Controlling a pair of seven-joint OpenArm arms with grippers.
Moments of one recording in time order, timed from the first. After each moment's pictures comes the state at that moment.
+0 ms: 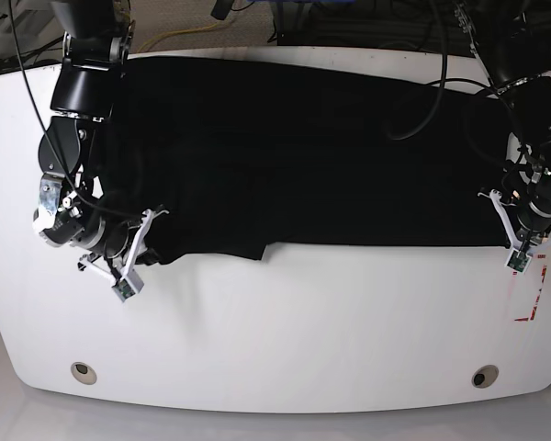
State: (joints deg) left arm -8.5 -19.3 -24.1 97.0 3.8 -43.3 54.2; right arm 17.2 17.4 10.6 85.9 25.0 41.1 -65.0
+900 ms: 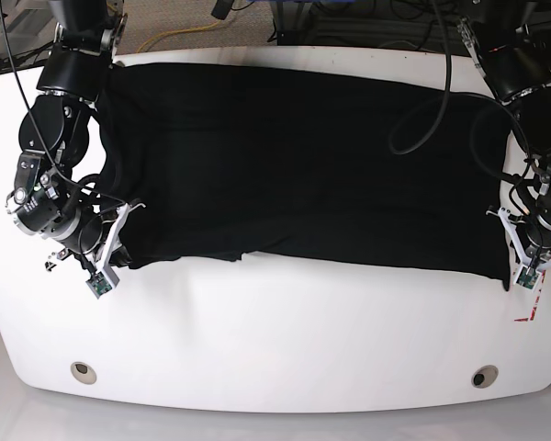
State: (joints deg) left arm -10.9 -19.7 -24.4 100.5 3.9 -43.2 54.8; right arm 12.1 19.3 15.7 101.2 25.7 41.1 -71.7
